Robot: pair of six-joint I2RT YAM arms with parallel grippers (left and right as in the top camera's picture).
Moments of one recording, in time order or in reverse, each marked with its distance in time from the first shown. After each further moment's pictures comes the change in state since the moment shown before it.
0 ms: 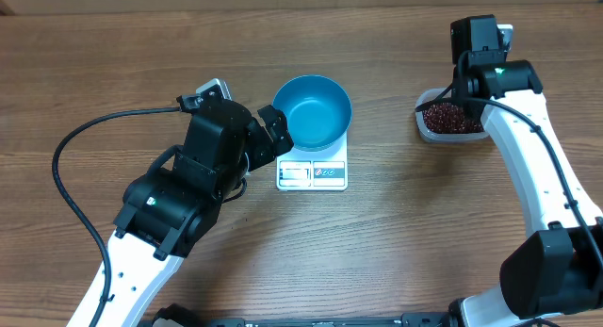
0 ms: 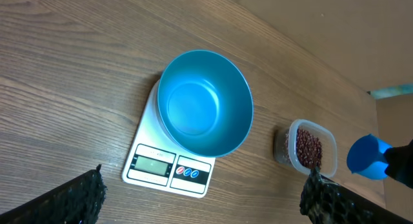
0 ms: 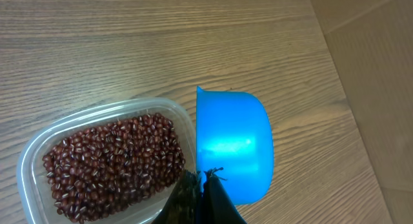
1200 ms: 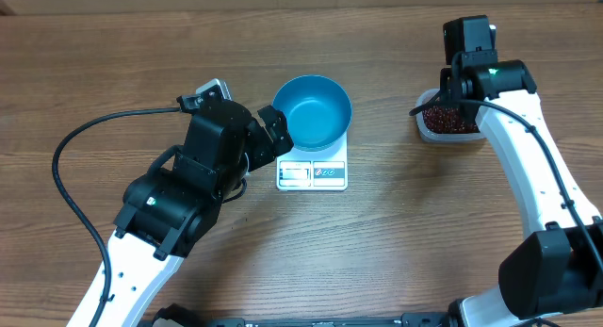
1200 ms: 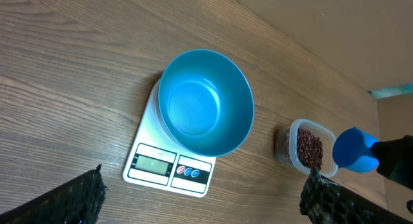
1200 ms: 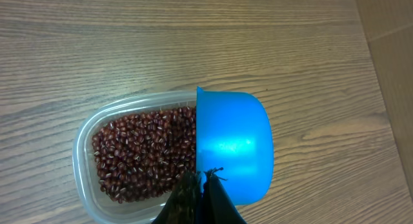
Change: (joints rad) left arm 0.000 0.000 0.000 -0.003 0.000 0.000; right arm 0.025 0.005 0.000 -0.003 -0.110 -0.035
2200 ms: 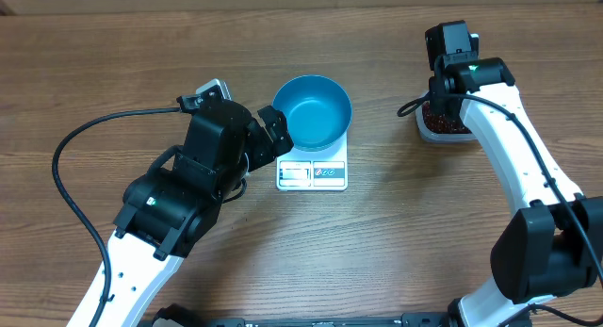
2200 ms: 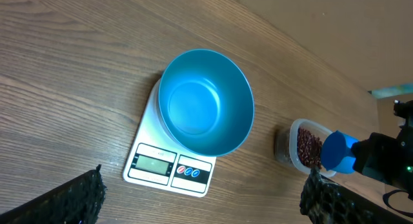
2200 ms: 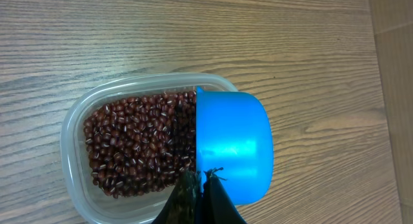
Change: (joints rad) left arm 0.000 0.000 0.000 -0.001 0.000 0.000; right arm 0.030 0.077 0.000 -0.023 0.045 -0.001
